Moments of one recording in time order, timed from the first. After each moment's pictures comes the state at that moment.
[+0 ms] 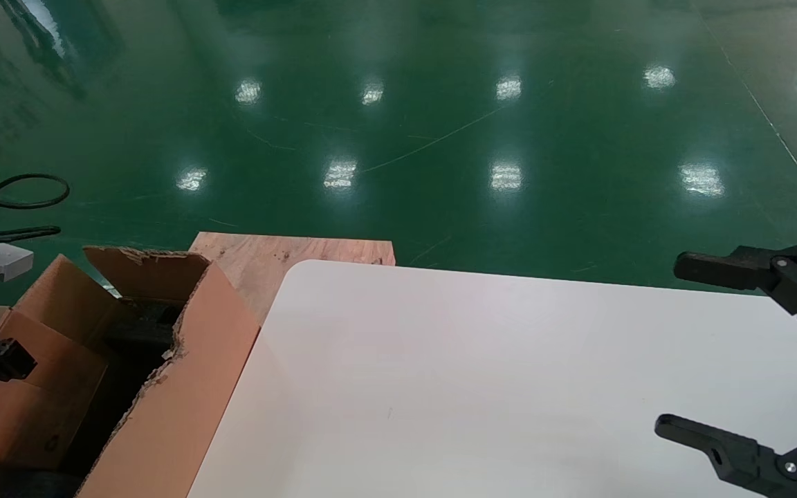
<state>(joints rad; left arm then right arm) -2.08 0.82 2.46 -0.20 1.21 1.36 -1.13 1.08 -0.60 -0.30 1.28 -0.72 -1.49 0.18</state>
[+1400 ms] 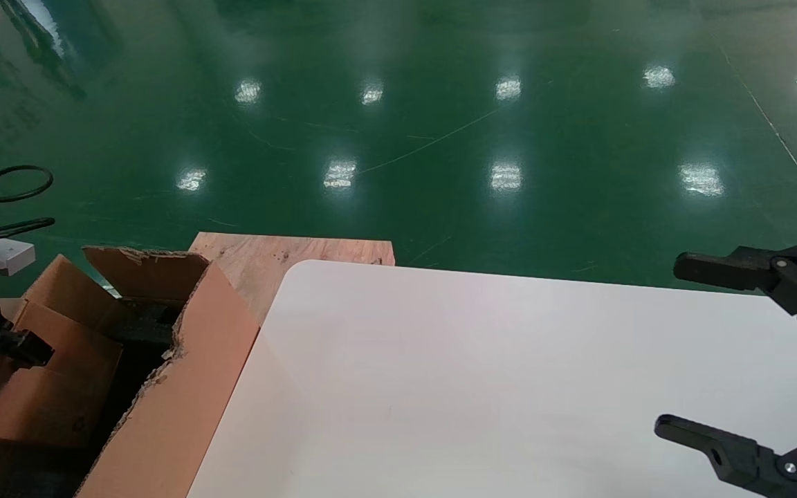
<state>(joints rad) -2.00 0.79 2.38 -0.03 1.10 1.32 -1.03 1.08 -0.60 -0.30 1.28 -0.72 -1.49 0.18</state>
